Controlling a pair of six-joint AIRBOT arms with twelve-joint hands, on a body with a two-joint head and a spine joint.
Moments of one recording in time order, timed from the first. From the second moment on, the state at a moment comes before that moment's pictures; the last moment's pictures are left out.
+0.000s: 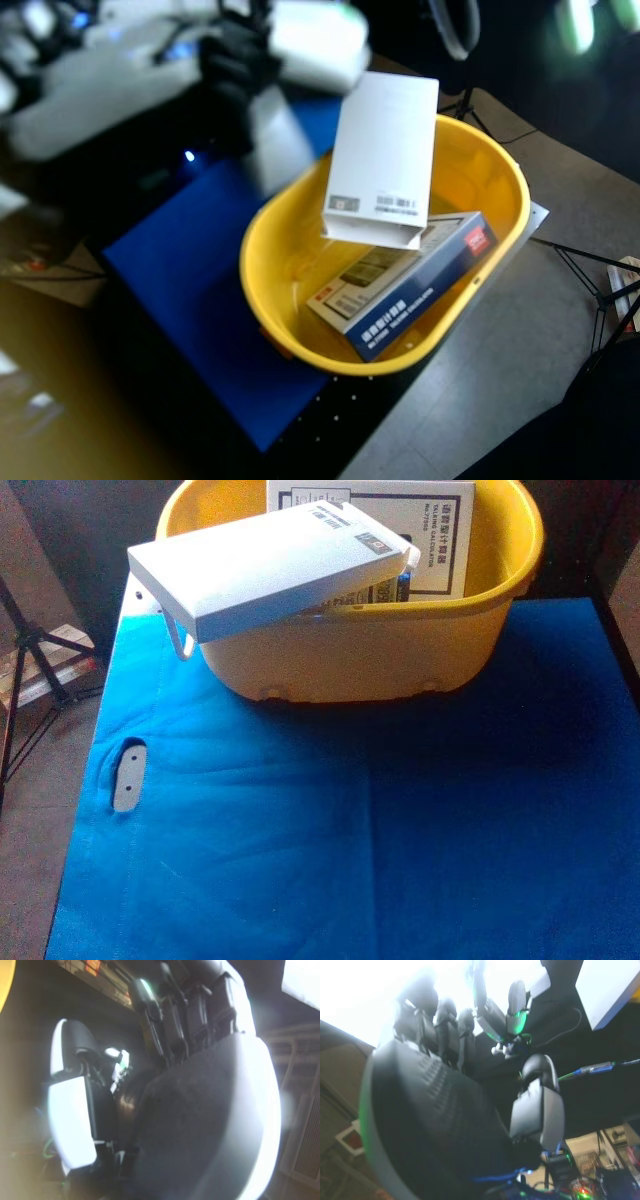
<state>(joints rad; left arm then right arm) -0.07 -0.99 1.17 -0.44 -0.44 1.81 -0.20 -0.97 1.25 -0.68 0.78 -0.23</state>
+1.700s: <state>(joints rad) 0.60 -0.61 0.81 -0.16 -1.36 1.41 -0.95 -0.68 1.03 0.14 1.55 -0.37</state>
